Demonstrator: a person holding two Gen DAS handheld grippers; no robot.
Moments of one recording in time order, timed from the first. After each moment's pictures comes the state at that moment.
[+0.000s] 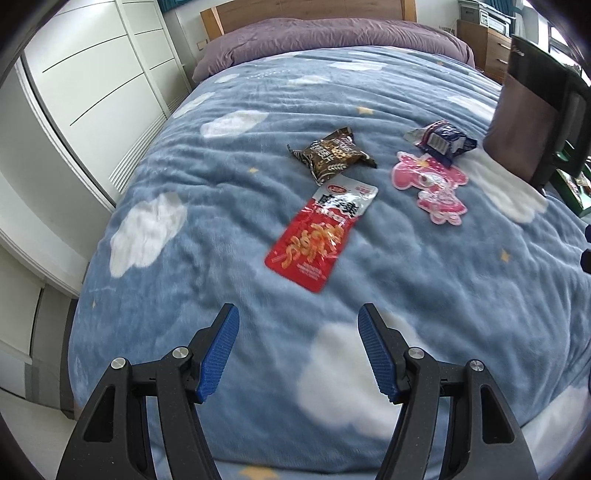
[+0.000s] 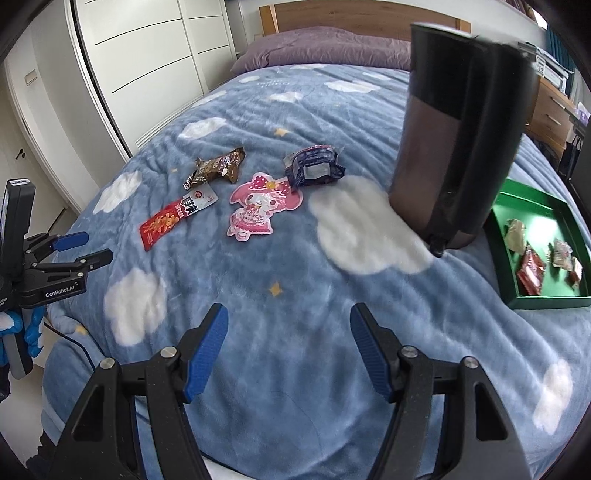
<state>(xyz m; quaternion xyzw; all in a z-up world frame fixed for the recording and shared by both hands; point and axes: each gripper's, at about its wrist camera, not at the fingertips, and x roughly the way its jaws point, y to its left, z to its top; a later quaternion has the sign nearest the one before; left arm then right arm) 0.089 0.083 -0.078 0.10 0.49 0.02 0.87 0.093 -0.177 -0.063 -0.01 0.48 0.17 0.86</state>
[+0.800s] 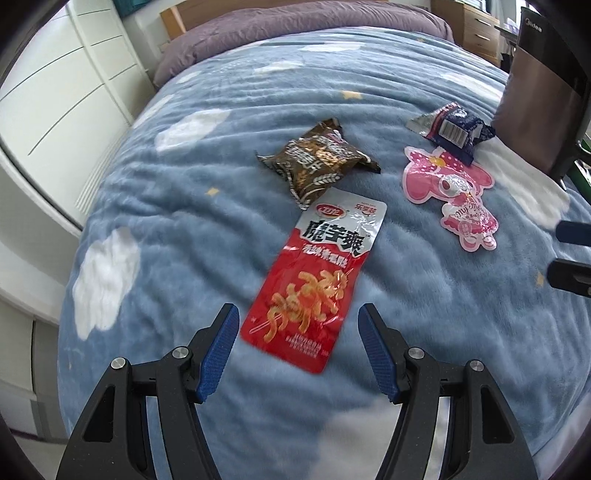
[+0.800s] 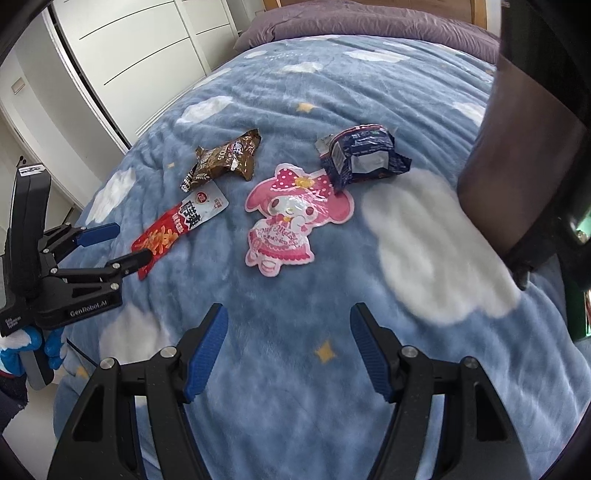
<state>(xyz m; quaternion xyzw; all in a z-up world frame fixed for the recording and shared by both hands) 0.165 0.078 -0.116 0.13 0.51 -0.04 0.85 0.169 -0.120 -0.106 0.02 0.52 0.18 0.83</state>
